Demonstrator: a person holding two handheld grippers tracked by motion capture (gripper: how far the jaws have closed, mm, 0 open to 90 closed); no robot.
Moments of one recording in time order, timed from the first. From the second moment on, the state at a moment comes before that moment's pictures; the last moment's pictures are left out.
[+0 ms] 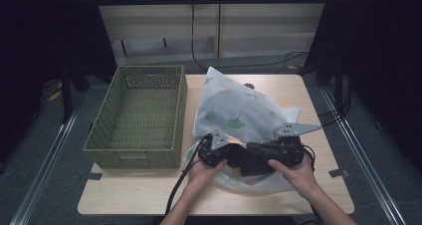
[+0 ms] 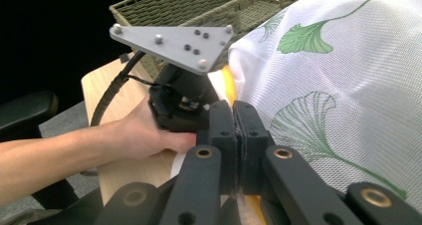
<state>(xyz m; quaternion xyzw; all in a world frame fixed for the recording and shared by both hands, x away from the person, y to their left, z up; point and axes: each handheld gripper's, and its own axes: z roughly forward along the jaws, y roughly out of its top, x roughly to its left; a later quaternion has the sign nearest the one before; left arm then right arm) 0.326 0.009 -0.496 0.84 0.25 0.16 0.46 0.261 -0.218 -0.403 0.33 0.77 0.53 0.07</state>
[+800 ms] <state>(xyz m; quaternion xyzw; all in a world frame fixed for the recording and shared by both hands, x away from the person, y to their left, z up) 0.330 0.023 -0.481 0.82 0.27 0.14 0.48 0.278 -0.215 -0.454 0.35 0.82 0.45 0.04</state>
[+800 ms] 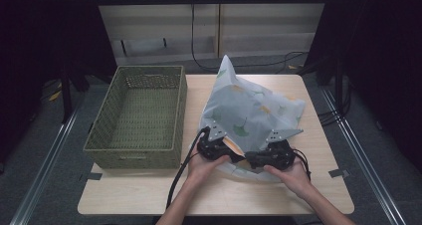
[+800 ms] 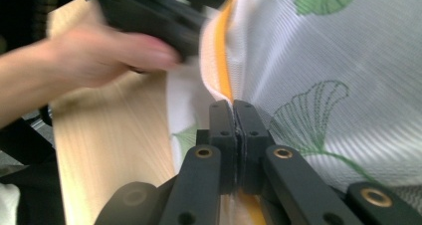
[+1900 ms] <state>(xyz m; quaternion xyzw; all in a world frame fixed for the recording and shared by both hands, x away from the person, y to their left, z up) 0.273 0.022 -0.498 0.88 0.17 0.05 0.45 0.305 -0.191 -0.480 0.36 0.84 0.41 0.01</state>
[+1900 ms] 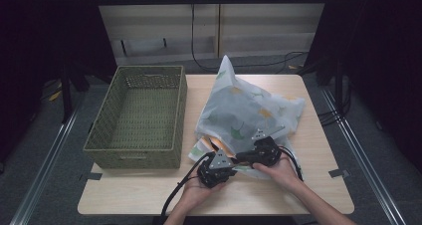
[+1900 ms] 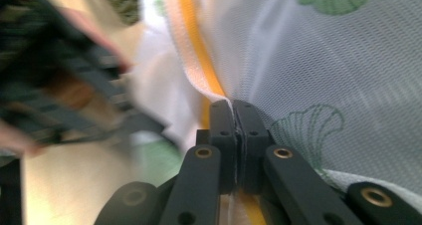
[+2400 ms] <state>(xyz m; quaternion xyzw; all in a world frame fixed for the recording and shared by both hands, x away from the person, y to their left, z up) 0.258 -0.004 -0.490 0.87 0.11 0.03 0.48 0.352 -0.190 -0.490 0.38 0.84 0.38 0.06</state>
